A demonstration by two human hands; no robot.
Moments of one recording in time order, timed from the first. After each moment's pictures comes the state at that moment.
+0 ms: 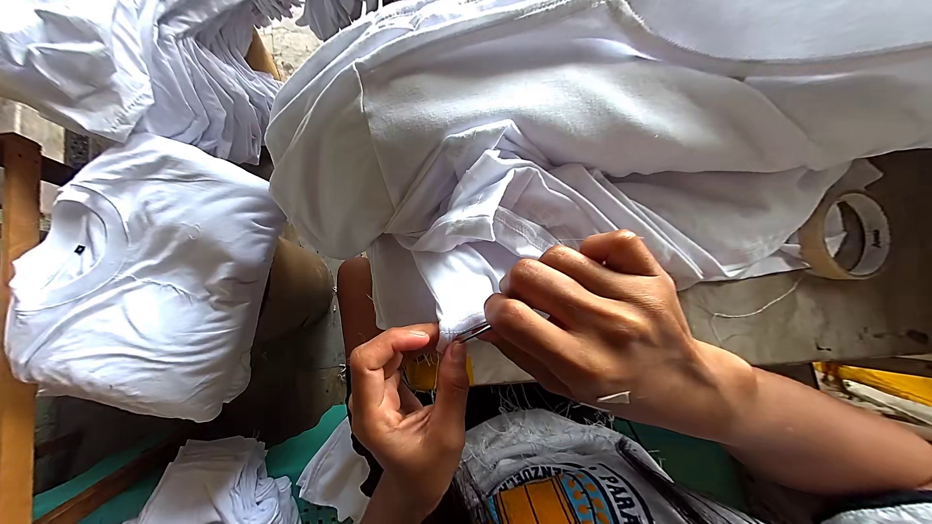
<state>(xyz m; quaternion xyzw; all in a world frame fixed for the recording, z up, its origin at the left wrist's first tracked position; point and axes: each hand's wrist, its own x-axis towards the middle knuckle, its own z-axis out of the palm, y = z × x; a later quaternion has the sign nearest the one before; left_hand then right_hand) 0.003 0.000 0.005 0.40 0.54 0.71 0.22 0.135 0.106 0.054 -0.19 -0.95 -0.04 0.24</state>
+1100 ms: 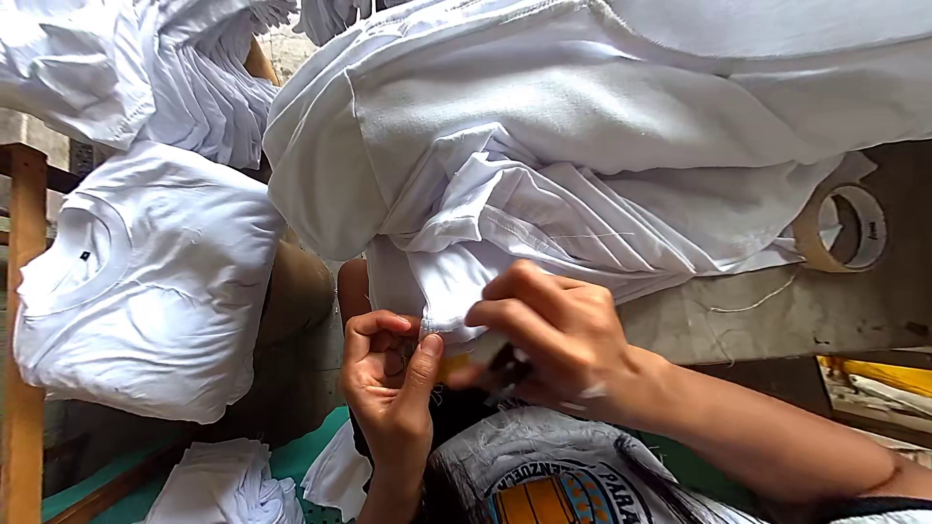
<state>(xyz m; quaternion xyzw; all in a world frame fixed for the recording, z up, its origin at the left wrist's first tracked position) -0.006 0.001 -0.003 0.30 0.47 0.75 0.35 0.134 0.094 0.025 -0.20 -0.91 0.13 0.33</state>
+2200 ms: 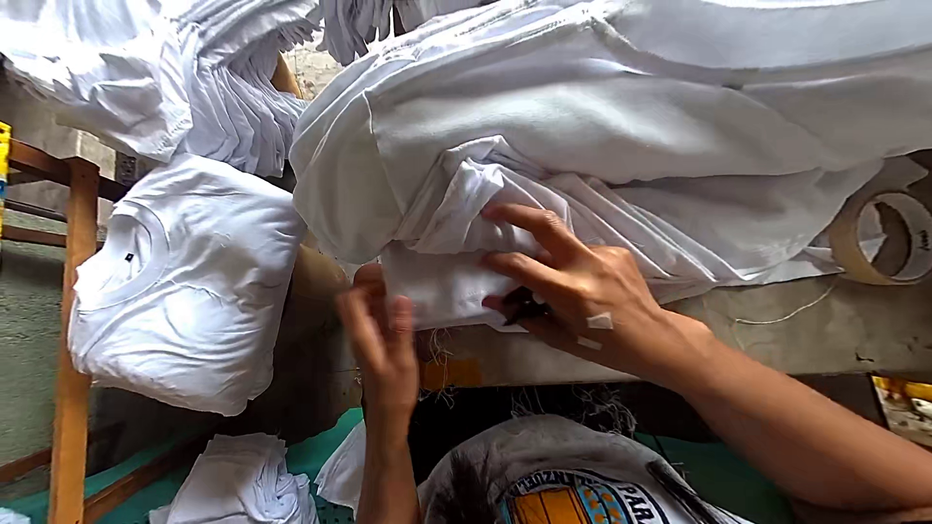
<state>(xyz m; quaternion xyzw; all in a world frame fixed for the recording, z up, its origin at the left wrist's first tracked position) -0.039 0.013 -0.029 0.41 0.69 0.55 0.23 0.150 0.131 0.022 -0.23 -0.94 0.14 0.22</state>
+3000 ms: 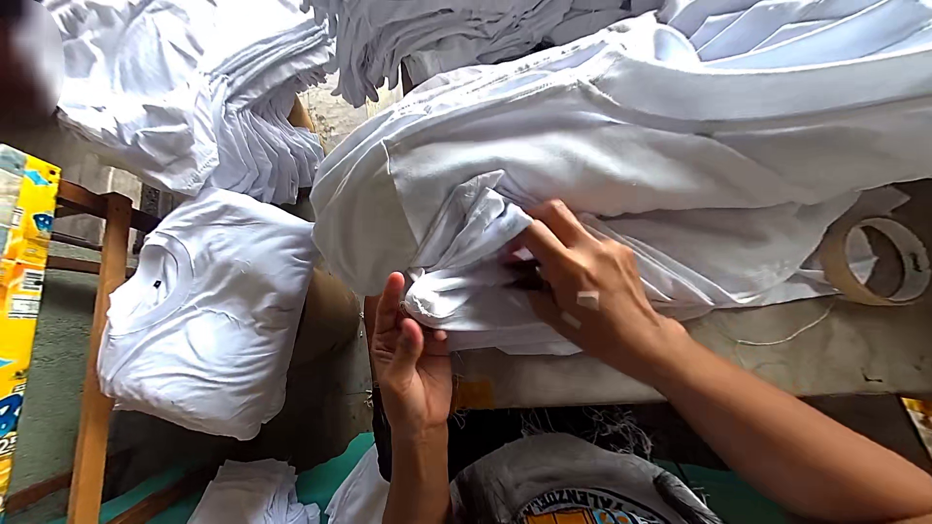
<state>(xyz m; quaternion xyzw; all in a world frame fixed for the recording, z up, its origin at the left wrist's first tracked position) -0.020 0.039 -0.011 0.12 0.23 0.83 0.49 0.132 0.142 0.036 -0.36 -0.89 0.11 0.24</state>
